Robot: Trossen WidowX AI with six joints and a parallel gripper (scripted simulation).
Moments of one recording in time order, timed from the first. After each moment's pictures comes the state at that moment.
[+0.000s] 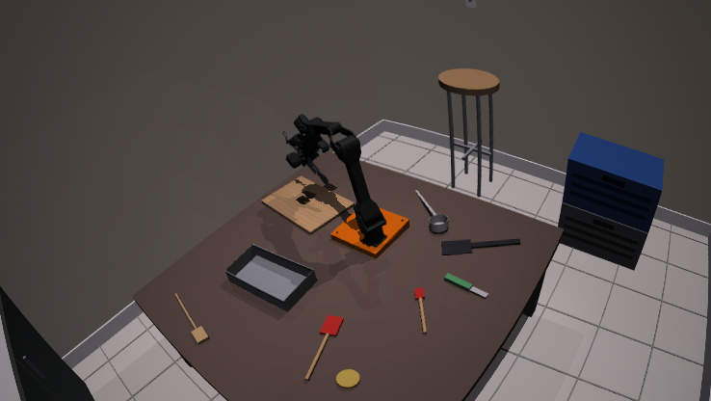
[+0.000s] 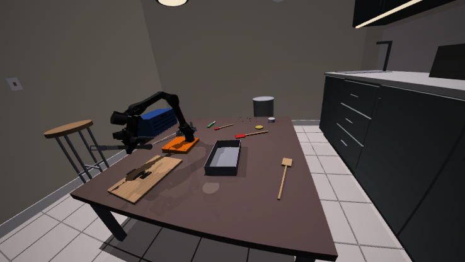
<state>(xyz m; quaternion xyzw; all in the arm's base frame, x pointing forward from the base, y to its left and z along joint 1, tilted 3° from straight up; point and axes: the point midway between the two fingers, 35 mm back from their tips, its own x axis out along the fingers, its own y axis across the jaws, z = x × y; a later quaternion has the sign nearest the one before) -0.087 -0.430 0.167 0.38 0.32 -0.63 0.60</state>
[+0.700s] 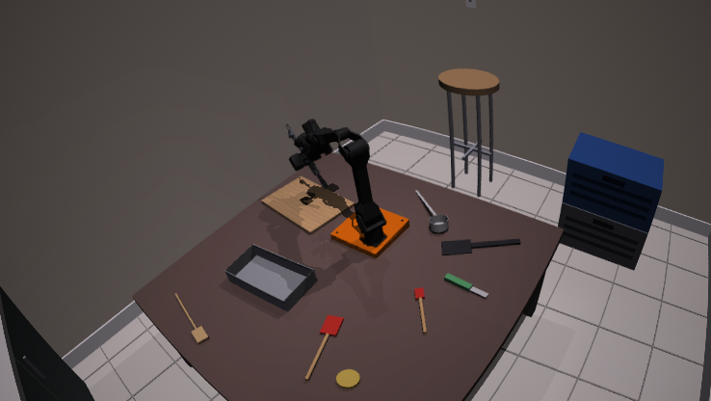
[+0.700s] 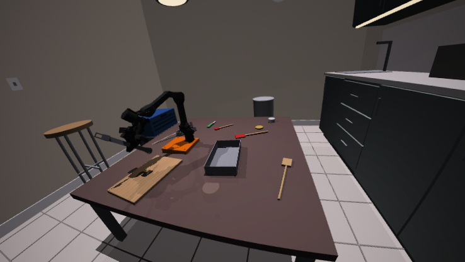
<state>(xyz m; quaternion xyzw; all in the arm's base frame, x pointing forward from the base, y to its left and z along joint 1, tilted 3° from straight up) -0.087 -0.421 0.173 0.29 0.23 -0.67 0.64</state>
